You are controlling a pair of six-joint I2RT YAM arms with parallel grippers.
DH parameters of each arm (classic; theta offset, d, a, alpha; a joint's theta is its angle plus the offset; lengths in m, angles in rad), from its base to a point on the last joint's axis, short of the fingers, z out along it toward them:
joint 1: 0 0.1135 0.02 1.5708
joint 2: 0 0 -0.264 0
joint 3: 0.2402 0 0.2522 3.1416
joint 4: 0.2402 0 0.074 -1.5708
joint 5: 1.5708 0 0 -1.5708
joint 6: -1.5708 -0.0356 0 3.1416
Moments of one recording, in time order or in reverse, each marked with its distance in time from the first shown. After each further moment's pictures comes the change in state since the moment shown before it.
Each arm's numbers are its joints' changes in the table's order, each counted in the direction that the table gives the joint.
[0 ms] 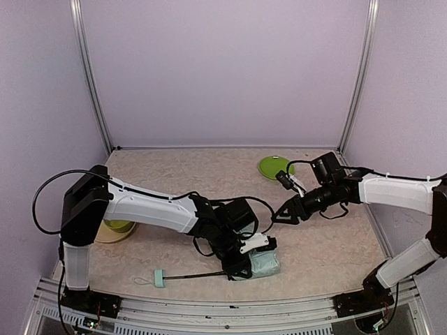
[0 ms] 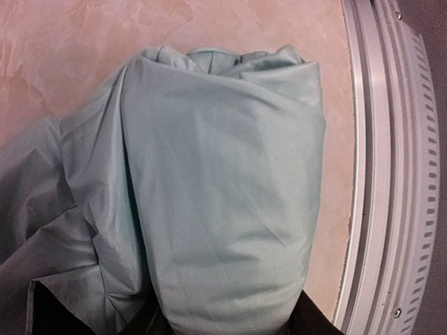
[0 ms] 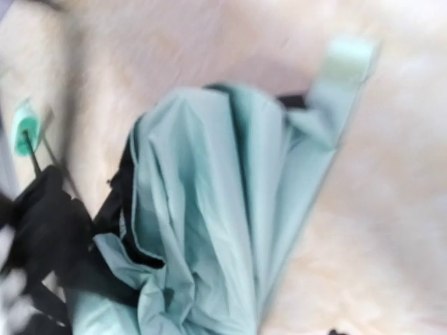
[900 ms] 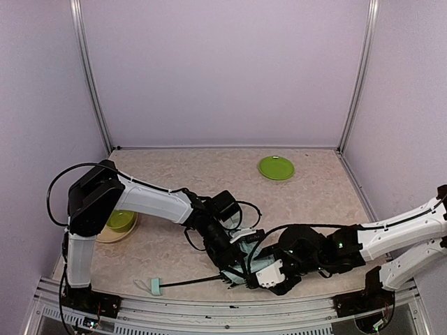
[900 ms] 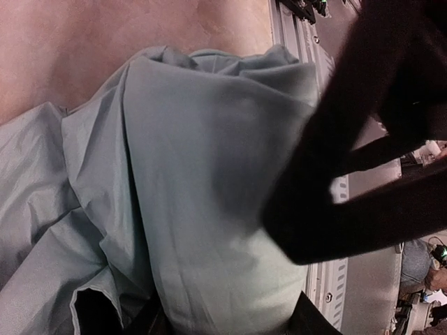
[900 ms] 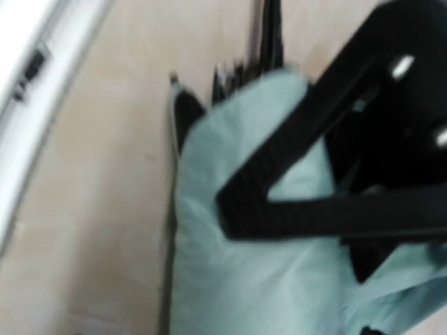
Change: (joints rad) left arm 0.155 -0.050 -0.079 -0.098 0.516 0.086; right arm 0.768 0.164 -0.286 -0.205 0.709 0.780
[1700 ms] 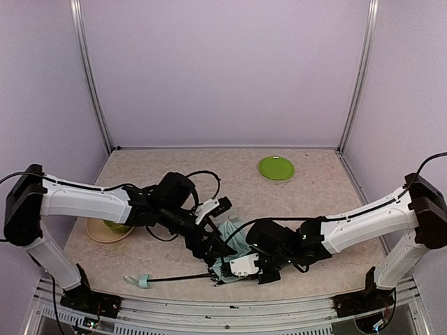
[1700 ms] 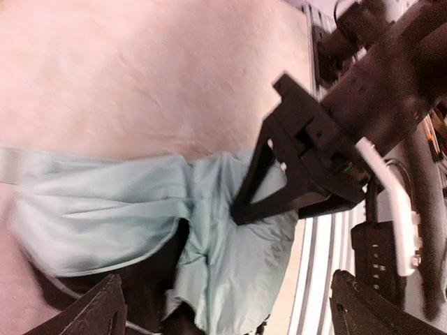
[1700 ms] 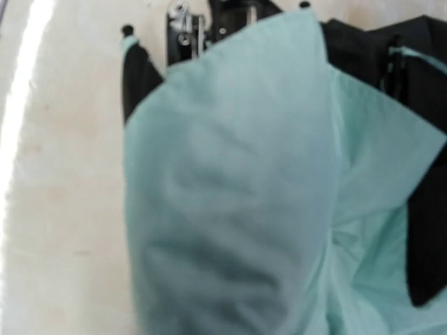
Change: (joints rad) left arm 0.071 0.469 -0.389 -0.297 -0.262 0.111; right arm -0.028 -0.327 0.236 0.088 0.000 -0.171
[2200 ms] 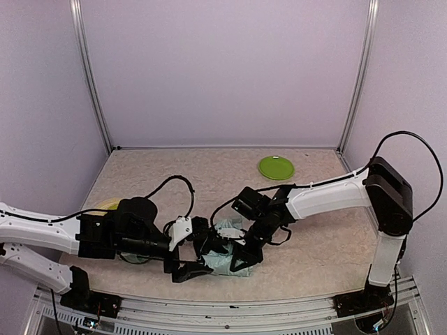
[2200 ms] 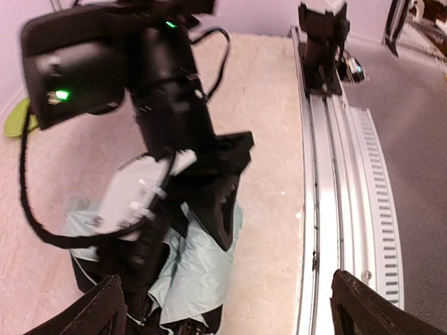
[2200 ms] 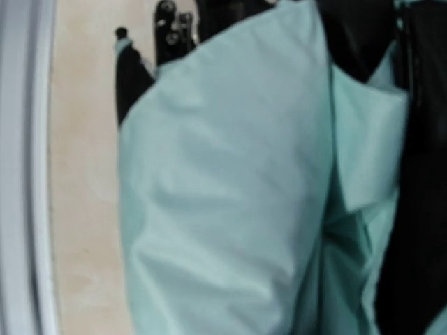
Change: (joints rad) left arm -0.211 0.503 -0.346 -0.192 -0.388 -0.148; right arm -0.237 -0.320 0.360 0.290 -0.563 -0.267
